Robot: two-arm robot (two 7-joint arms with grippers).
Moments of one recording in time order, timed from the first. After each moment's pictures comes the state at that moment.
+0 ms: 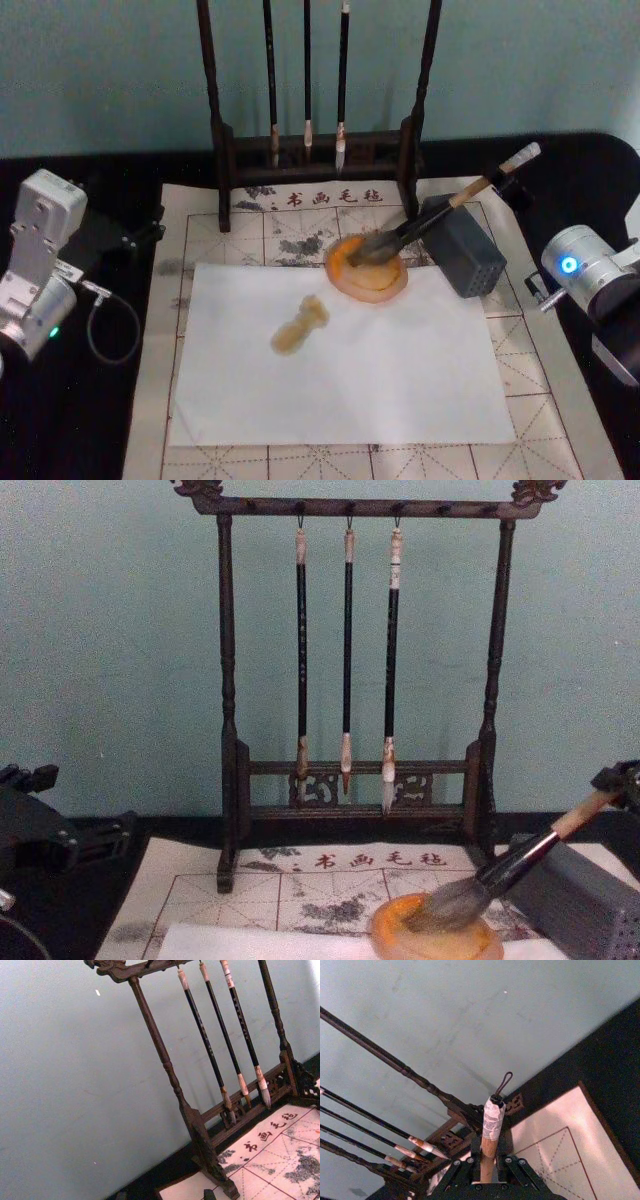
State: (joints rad) left arm -0.20 0.60 0.45 -1.41 -0.25 -0.12 0.03; right arm 0.22 0.30 -0.20 -1.40 1.14 0.18 -0.01
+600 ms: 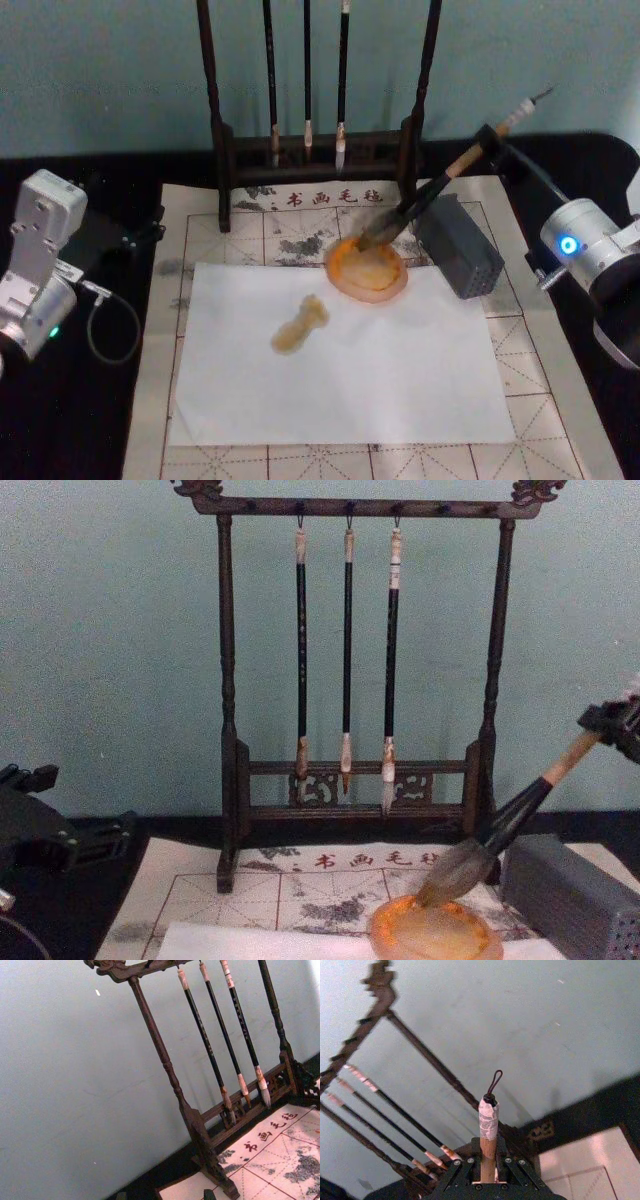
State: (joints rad) left arm -0.20 0.60 0.45 -1.41 -0.25 -0.12 0.03; right arm 0.25 0.36 -0.28 -1.46 1.08 0.10 0.04
